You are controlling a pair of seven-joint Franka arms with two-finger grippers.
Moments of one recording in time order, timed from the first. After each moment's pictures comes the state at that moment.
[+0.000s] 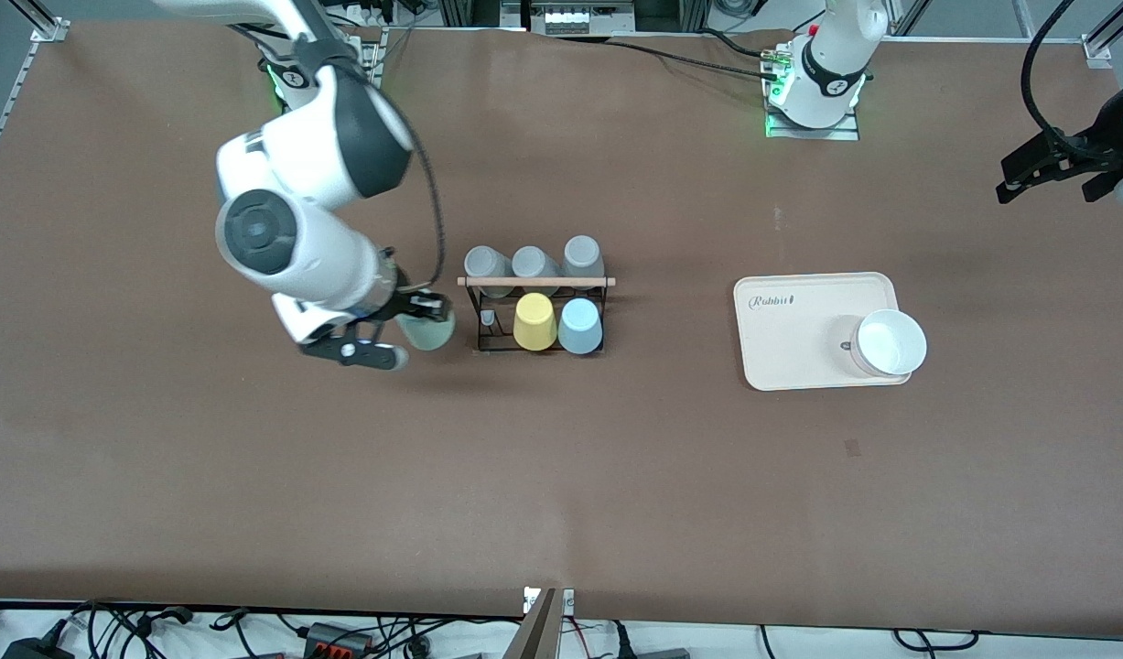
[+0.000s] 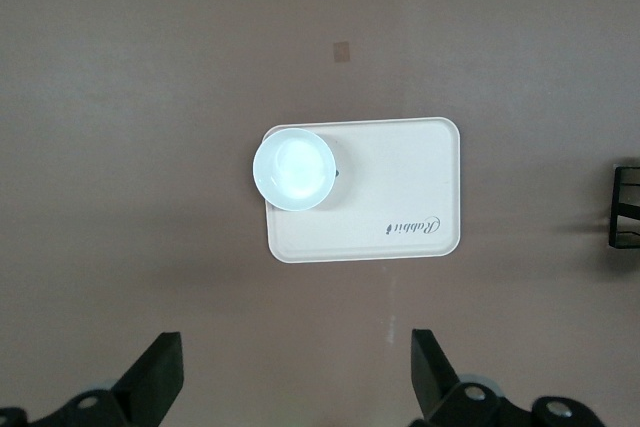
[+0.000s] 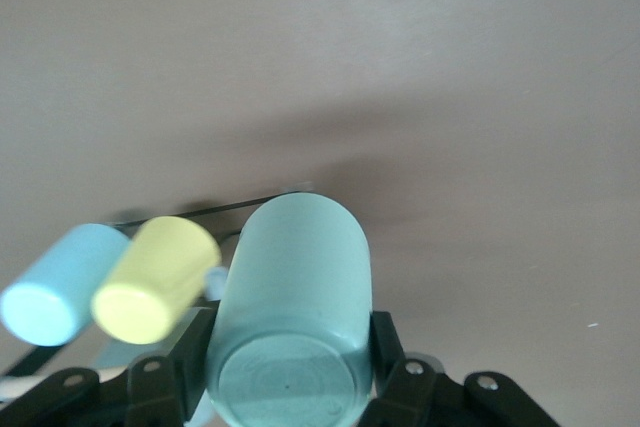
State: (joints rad) left arm 0.06 -0.08 -0.04 -1.61 0.01 1.51 0.00; right arm 0.50 0.50 -0.03 -1.37 0.18 1.79 0.65
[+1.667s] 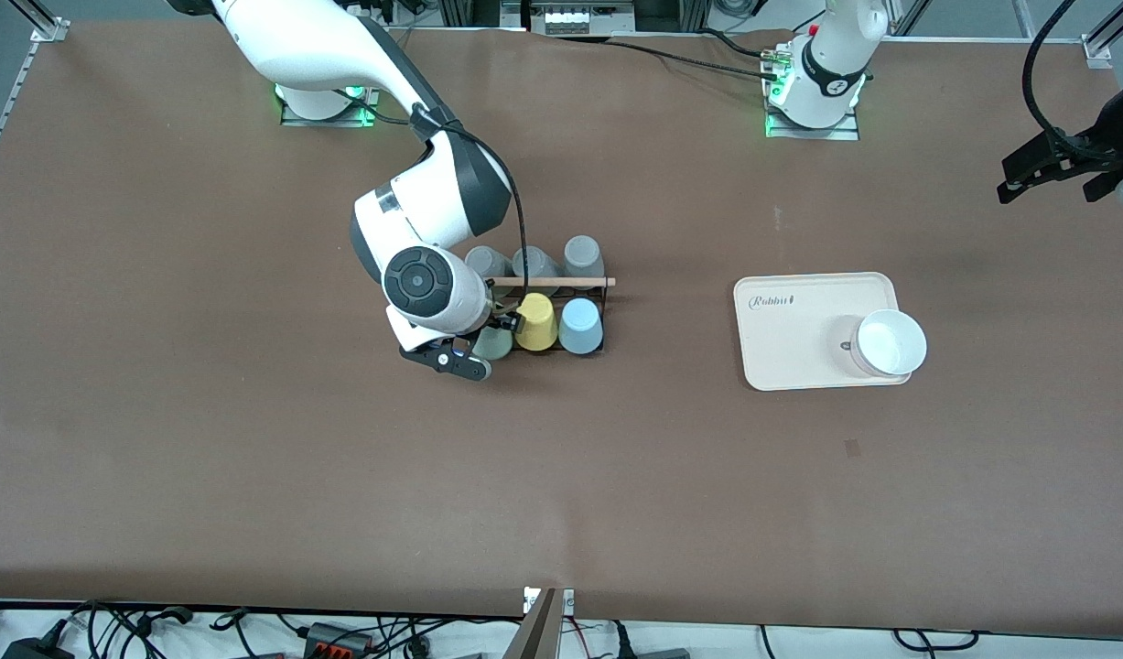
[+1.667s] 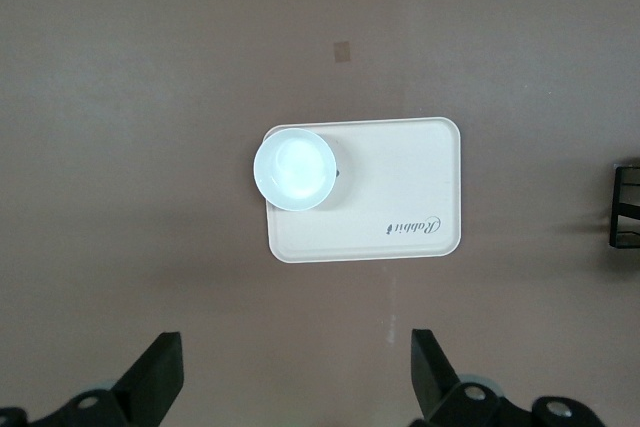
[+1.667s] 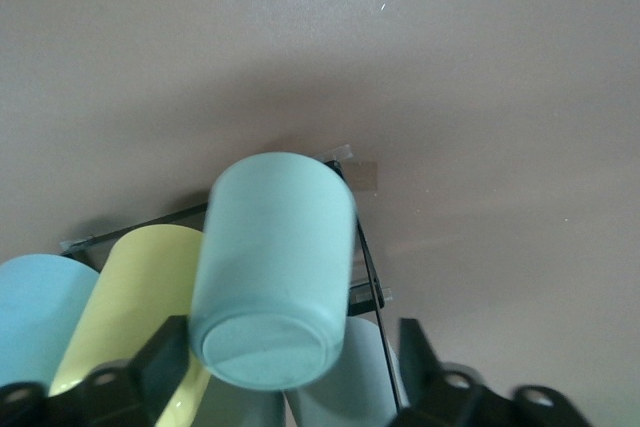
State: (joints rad) left arm 0.06 -0.08 -0.04 -1.61 0.01 1.51 0.00; right arm 0.59 0.70 -0.03 -1.29 0.18 1.81 0.82
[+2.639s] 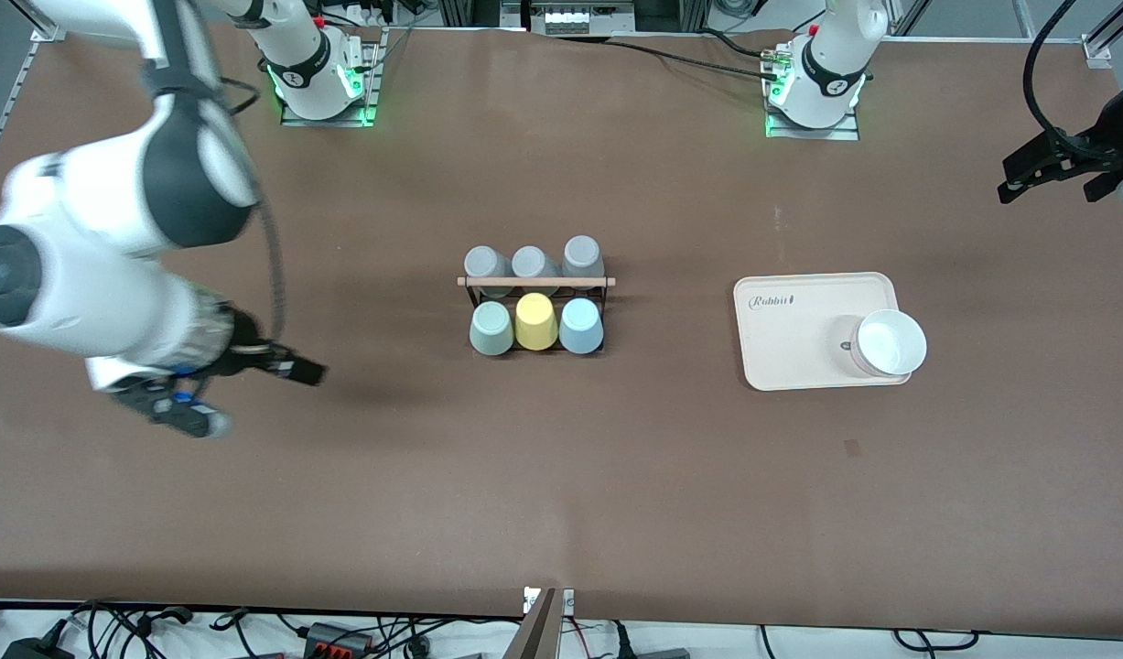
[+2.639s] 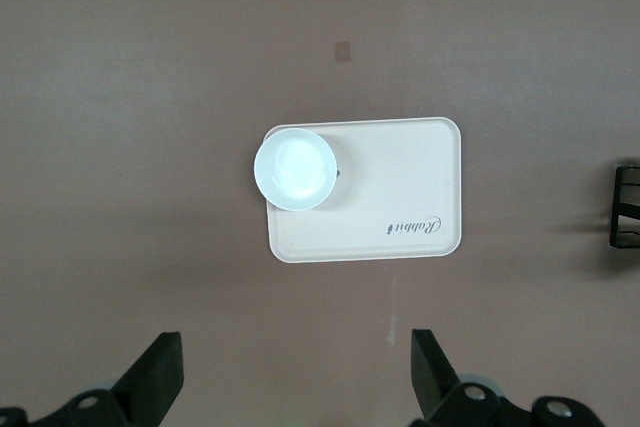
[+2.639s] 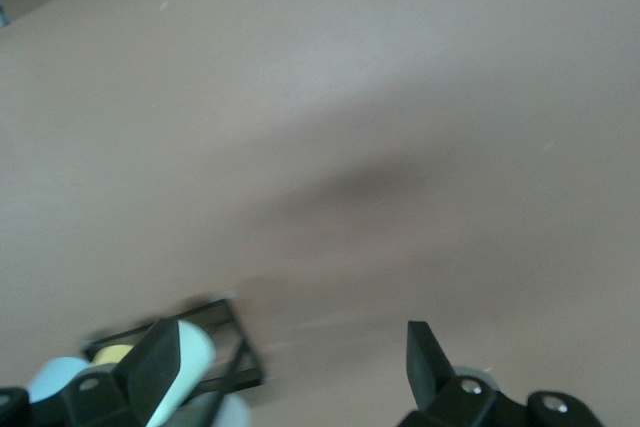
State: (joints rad) left arm 0.06 -0.08 -0.04 -1.61 0.01 1.51 0.00; right arm 0.25 0.57 -0.10 -1.10 0.17 1.61 0.49
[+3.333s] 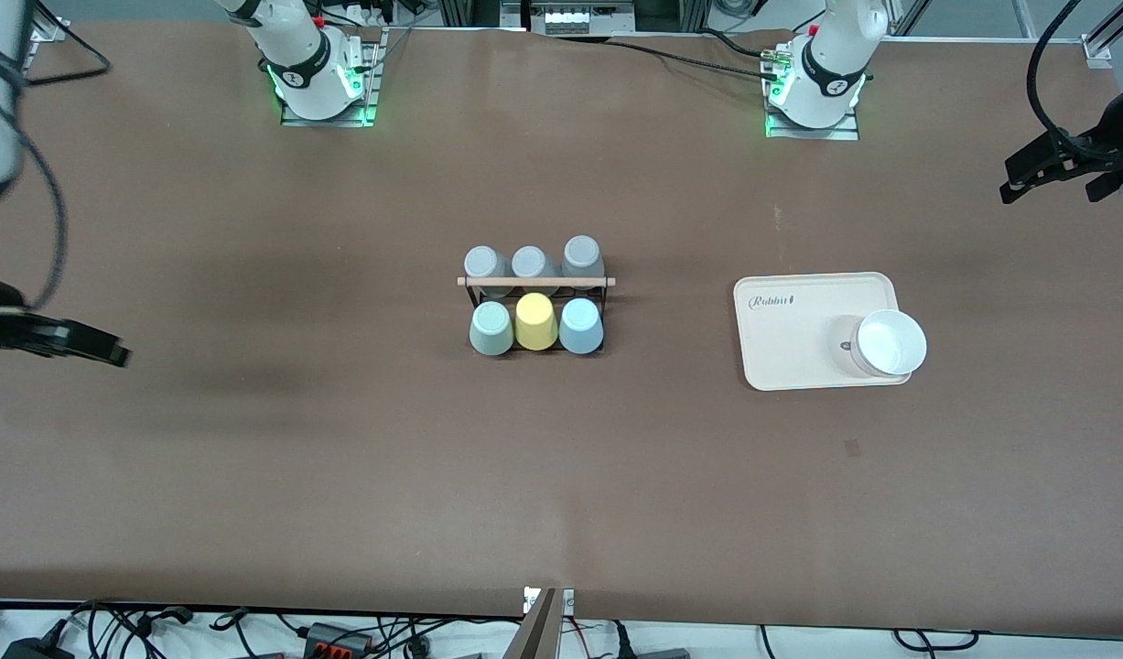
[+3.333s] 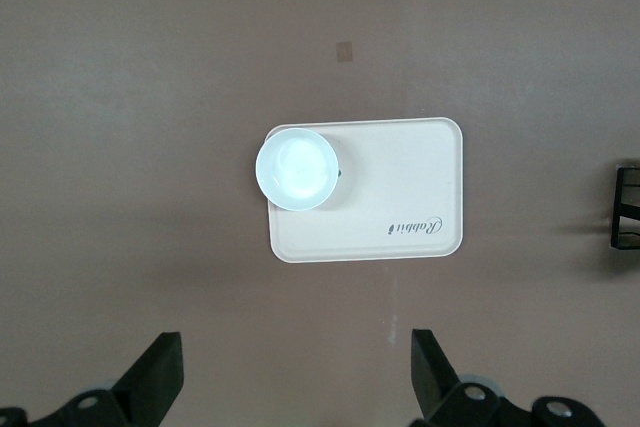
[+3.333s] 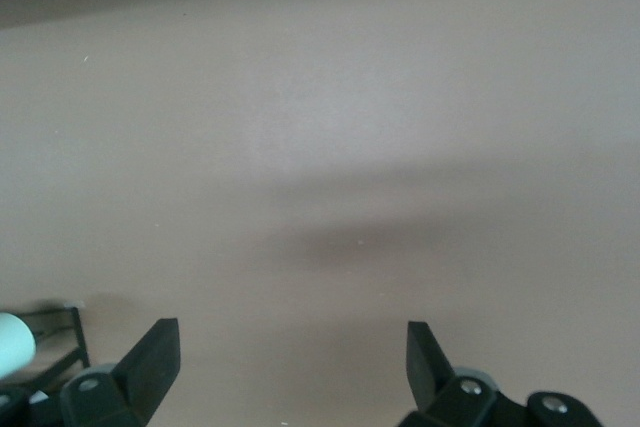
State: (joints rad) left arm 0.07 -0.08 -0.04 -1.61 0.01 1.51 0.00; right arm -0.02 0.41 -0.06 -1.18 0.07 1.63 0.03
